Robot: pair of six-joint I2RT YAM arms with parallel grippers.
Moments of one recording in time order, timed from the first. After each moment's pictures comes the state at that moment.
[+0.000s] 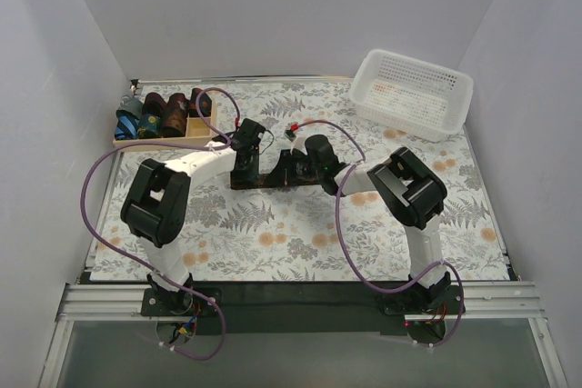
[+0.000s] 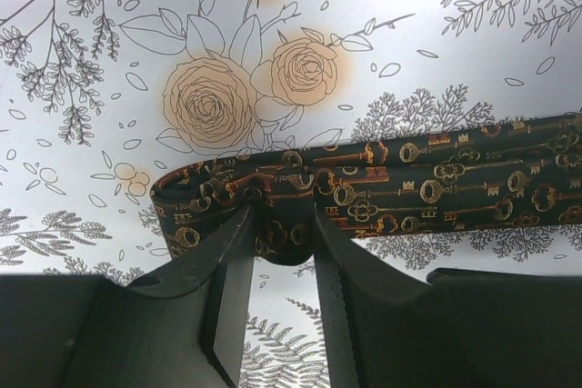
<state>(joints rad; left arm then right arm) -0.49 1.81 1.18 -0.53 -0.23 -0.41 0.71 2.06 1.05 0.60 -0.54 0.65</state>
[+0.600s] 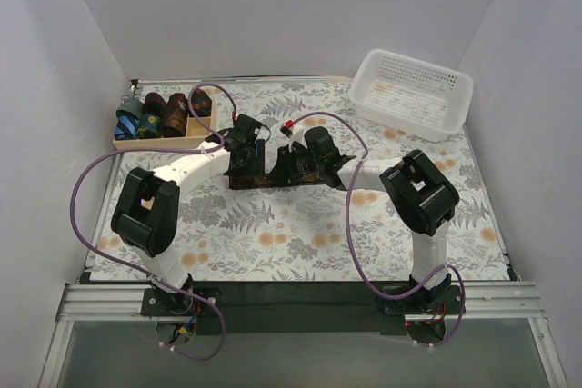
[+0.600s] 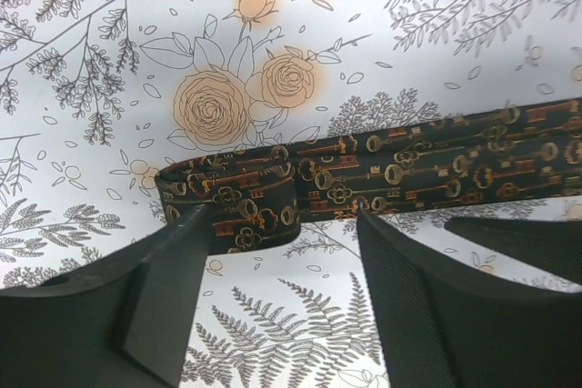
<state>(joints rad) -0.49 1.73 1.17 -0.52 -0.22 -0.40 0.71 1.96 1.09 0.39 -0.51 0.38</state>
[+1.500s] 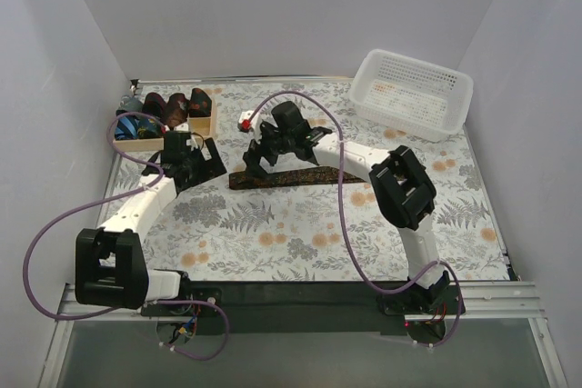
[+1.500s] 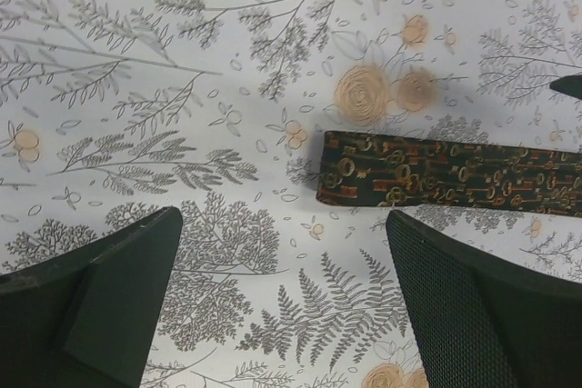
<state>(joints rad) -0.11 1.32 0.82 -0.34 0.03 -0.46 0.78 2.08 1.59 -0.08 -0.58 -0.29</state>
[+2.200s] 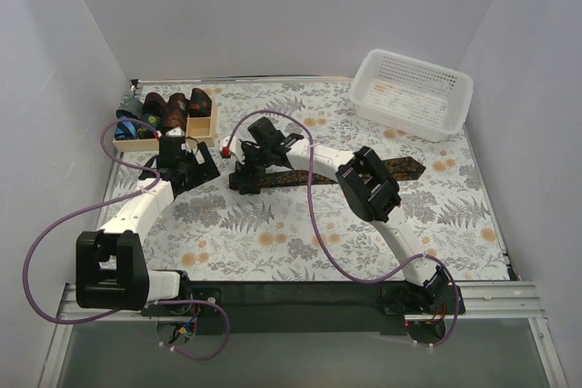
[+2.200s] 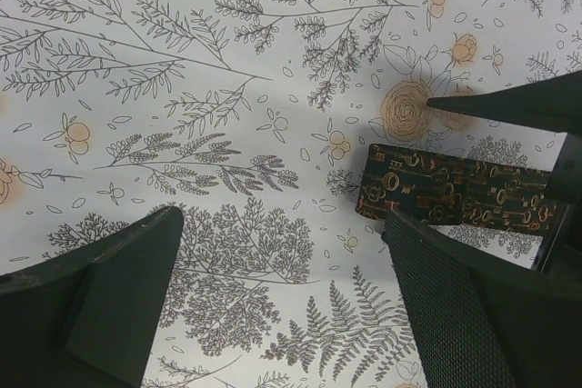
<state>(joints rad) -0.06 1.30 0.76 -0.32 -0.01 -0.46 0.85 2.38 1.88 -0.31 -0.58 -0.54</state>
